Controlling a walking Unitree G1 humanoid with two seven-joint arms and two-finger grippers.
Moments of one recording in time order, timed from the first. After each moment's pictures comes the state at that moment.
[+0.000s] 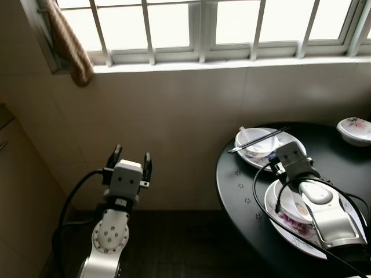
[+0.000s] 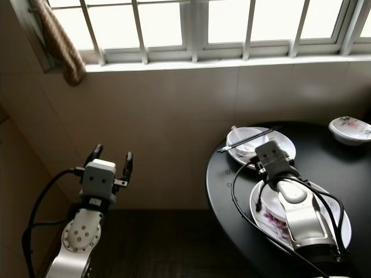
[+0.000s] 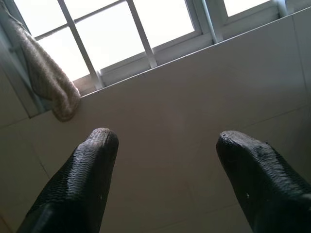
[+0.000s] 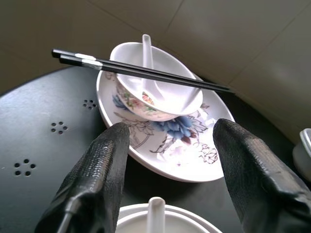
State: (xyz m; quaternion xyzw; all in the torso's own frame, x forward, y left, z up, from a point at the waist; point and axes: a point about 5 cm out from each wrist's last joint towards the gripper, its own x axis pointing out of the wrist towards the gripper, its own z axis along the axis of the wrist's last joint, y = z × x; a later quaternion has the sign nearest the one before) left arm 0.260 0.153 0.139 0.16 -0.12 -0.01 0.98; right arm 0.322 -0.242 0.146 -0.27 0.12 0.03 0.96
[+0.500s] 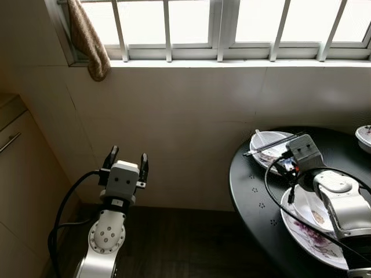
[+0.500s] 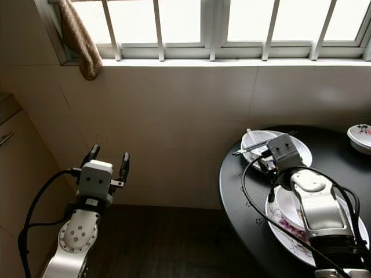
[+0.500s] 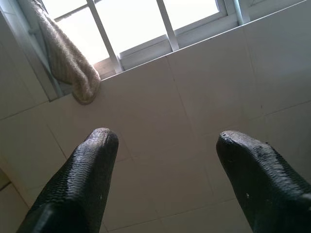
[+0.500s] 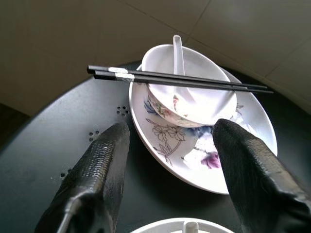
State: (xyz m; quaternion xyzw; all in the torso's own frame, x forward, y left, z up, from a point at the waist) left arm 0.261 0.159 0.136 0.17 -0.12 0.00 0.98; right arm 0.320 -0.260 0.164 -0.22 0.17 0.06 0.96
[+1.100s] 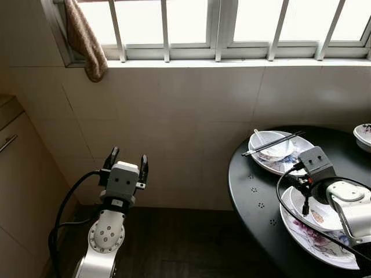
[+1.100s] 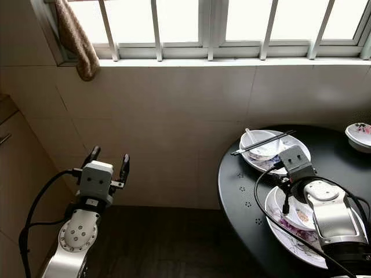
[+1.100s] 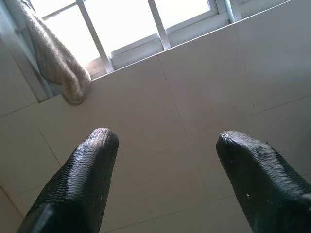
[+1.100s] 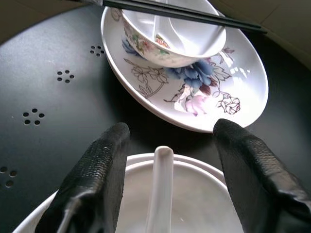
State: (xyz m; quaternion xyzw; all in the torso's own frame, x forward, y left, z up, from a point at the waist) left arm 0.263 0.160 0.133 0.17 -0.11 -0.01 0.98; right arm 0.307 -0.286 0.142 -0.23 0.24 0.03 0.94
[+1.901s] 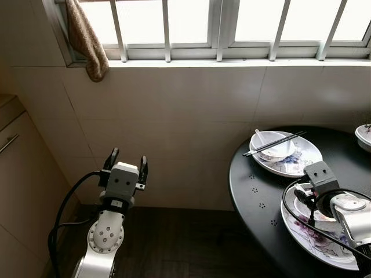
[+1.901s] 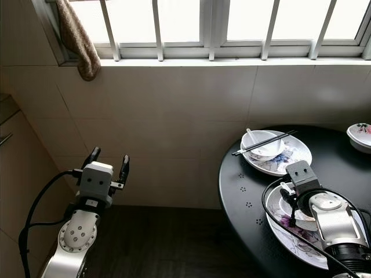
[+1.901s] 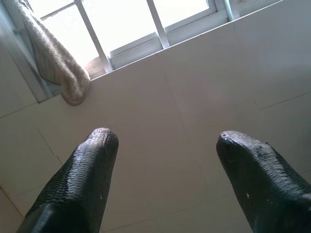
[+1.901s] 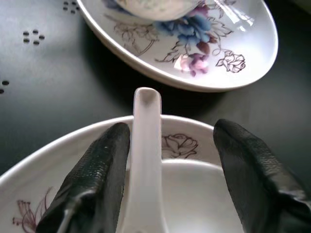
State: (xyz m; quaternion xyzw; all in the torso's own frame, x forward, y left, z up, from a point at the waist) left arm 0.263 0.161 0.131 0.17 -0.11 -0.01 0.98; right arm 0.308 -0.300 0.120 -0.19 0.26 0.00 0.95
